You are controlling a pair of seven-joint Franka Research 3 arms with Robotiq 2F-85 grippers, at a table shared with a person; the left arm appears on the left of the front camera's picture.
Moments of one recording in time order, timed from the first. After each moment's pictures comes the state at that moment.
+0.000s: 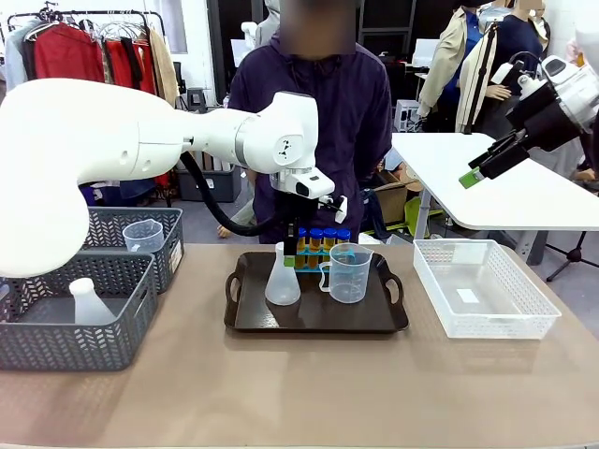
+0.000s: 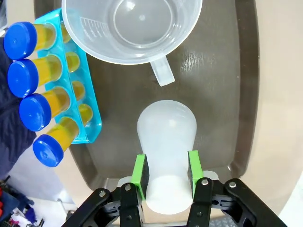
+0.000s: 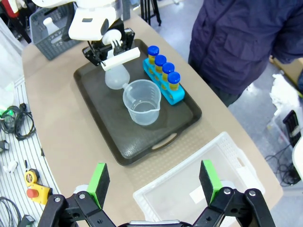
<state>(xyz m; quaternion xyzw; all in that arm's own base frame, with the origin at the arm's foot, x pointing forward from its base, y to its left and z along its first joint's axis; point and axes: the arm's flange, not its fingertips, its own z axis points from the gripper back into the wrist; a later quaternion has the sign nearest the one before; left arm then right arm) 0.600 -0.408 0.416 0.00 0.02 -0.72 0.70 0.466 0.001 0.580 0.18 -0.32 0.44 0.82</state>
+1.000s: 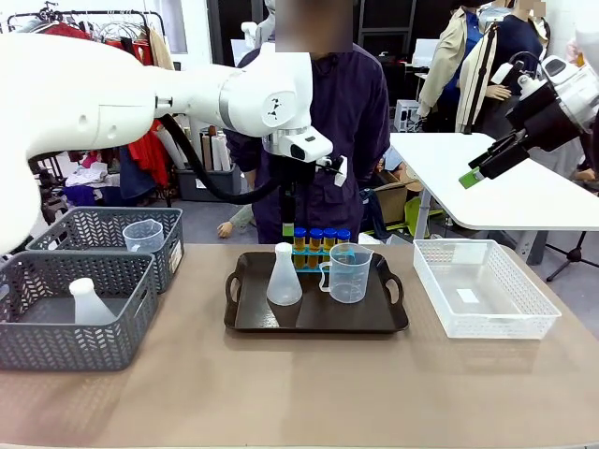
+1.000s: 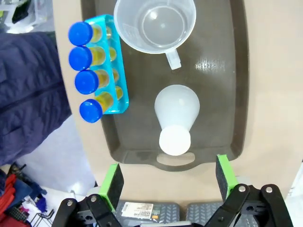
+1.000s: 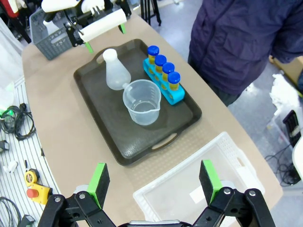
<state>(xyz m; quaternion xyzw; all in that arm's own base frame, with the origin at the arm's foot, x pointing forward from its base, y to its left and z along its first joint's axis) 0.580 -0.398 0.502 0.03 -0.04 -0.71 0.70 0.467 0.001 0.580 0.18 -0.32 0.44 0.82</state>
